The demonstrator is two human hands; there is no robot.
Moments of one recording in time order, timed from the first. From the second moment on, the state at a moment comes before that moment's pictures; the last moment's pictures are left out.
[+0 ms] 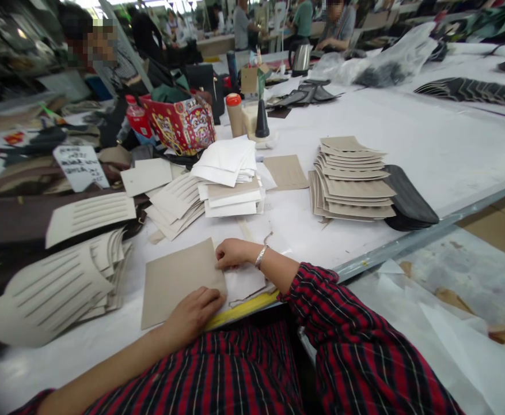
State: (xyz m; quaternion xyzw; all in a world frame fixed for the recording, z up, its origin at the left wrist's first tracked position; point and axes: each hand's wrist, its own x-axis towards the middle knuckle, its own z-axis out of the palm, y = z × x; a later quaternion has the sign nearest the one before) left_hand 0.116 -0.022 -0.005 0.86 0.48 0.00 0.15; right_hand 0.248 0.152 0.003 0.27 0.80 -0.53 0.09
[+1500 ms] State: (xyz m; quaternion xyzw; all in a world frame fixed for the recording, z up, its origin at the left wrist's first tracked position) left_hand 0.053 -0.067 -0.014 0.75 0.62 0.21 0.09; right_hand 0.276 0.053 -0.005 0.22 0.95 -0.18 -0.12
